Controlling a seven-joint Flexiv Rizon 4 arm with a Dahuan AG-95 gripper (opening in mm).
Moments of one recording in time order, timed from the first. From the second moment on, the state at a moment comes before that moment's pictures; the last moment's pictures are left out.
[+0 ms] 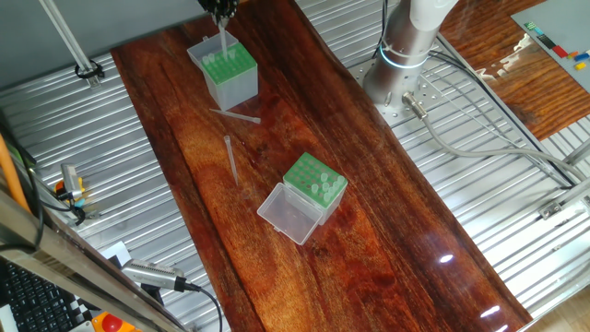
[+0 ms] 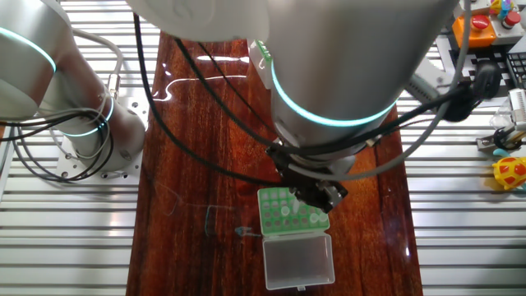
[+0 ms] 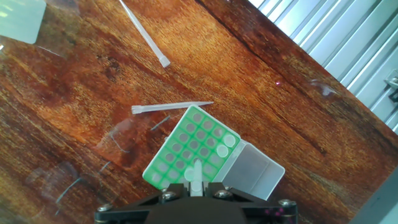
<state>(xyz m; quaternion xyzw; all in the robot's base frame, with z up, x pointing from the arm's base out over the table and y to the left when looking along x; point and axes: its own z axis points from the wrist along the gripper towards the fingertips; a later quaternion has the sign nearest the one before) 0.416 -0.200 0.255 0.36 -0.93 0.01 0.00</state>
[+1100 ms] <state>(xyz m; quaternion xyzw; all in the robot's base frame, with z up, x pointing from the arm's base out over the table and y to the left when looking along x) 0.419 -0.194 0.246 0.36 -0.93 0.00 -0.03</state>
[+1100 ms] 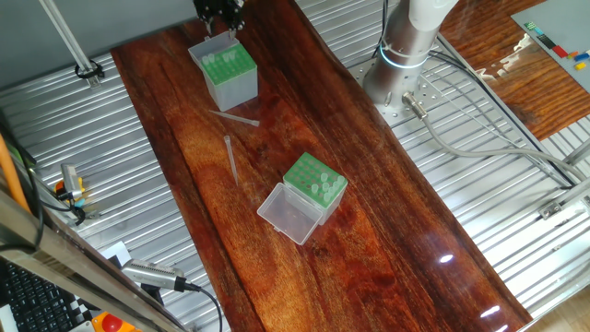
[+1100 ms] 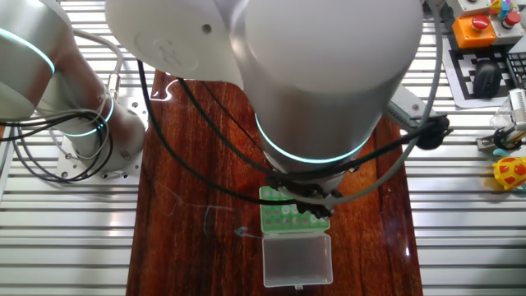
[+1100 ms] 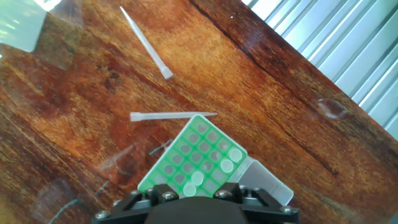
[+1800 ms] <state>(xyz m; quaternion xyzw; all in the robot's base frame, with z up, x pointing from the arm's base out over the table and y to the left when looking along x) 0.420 -0.175 0.271 0.31 -0.95 0.01 -0.02</state>
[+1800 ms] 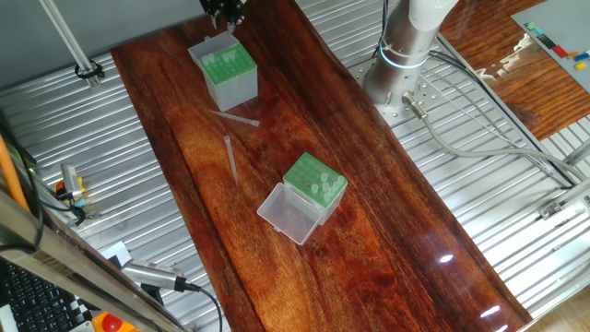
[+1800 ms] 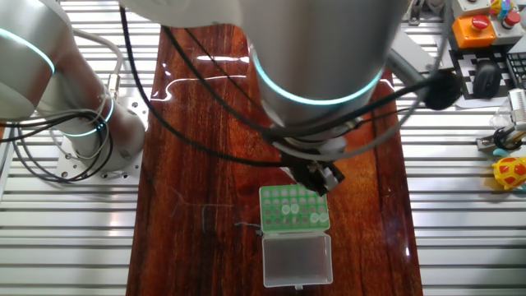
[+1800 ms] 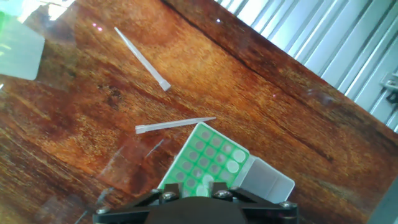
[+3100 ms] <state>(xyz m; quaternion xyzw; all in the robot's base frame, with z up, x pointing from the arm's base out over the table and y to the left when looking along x) 0.403 -0.029 0.243 0.33 -0.94 0.02 -0.02</state>
